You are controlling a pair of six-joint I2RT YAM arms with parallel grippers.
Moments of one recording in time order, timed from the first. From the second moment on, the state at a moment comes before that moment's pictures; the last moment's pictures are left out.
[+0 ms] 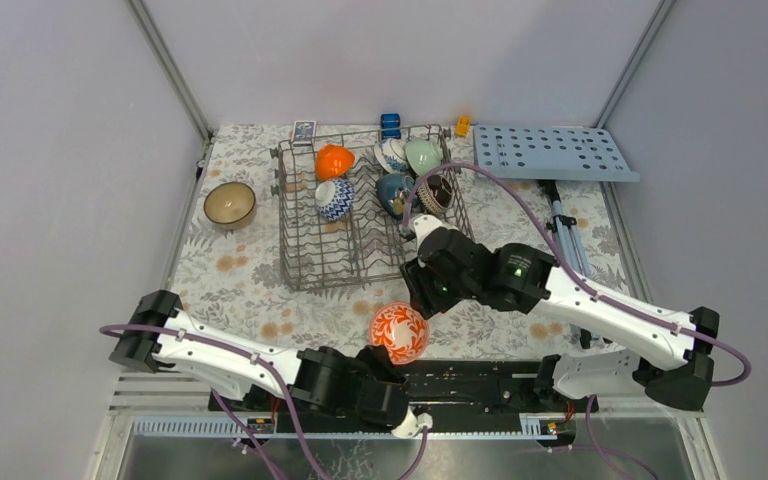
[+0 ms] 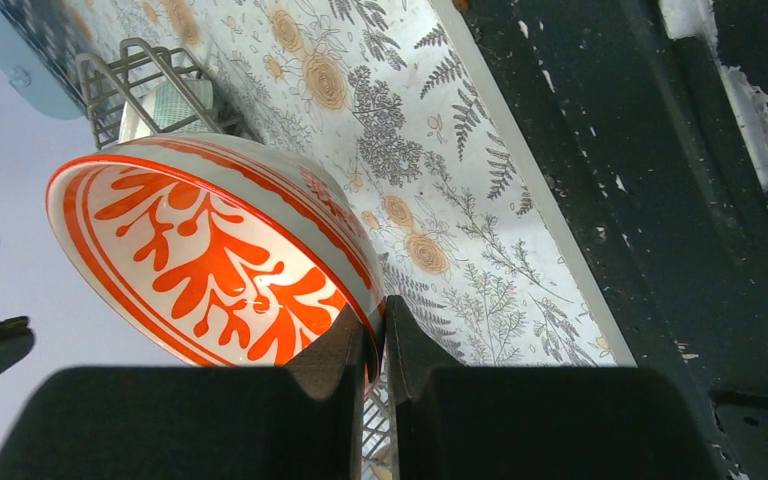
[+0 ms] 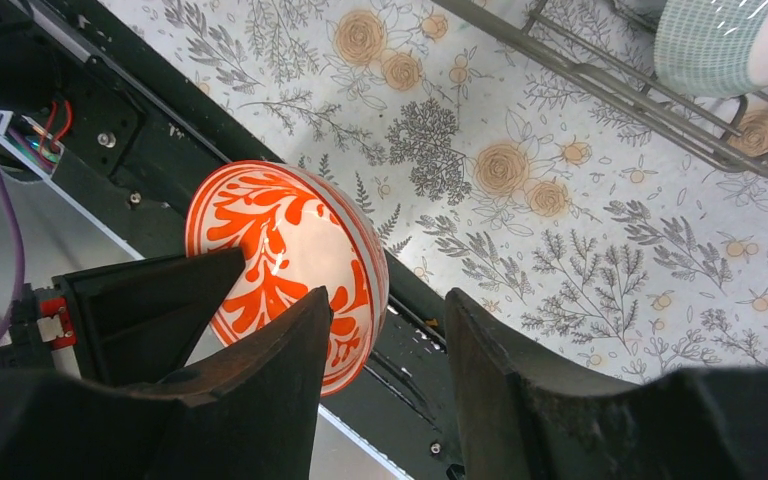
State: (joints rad) left arm -1.80 1.26 0.93 -0.80 -0.55 0.65; right arm 1.11 1.22 1.29 -0.96 0.13 0.45
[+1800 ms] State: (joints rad) left arm -1.81 1.28 0.94 -0.81 -0.60 0.53; right arm 1.20 1.29 1.14 -0.89 0.16 0.56
